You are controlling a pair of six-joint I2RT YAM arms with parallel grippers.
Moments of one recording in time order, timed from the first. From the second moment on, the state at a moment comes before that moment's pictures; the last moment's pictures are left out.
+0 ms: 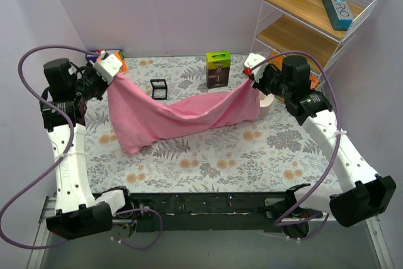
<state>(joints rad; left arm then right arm) 0.21 1.08 1.41 -0.79 0.56 0.85 0.38 1.19 1.22 -0.41 -0.31 -0.71</state>
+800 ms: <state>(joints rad) 0.16 0.83 1.34 -1.24 0.78 1.20 0.38 0.92 0.91 -0.61 -0.37 -0.88</state>
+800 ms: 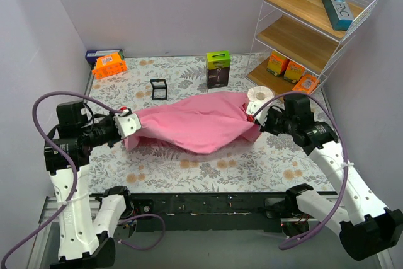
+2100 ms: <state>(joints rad) 0.10 1.14 0.81 -0.68 0.15 0.18 0.40 1.63 1.22 -0.53 -0.56 -0.79</state>
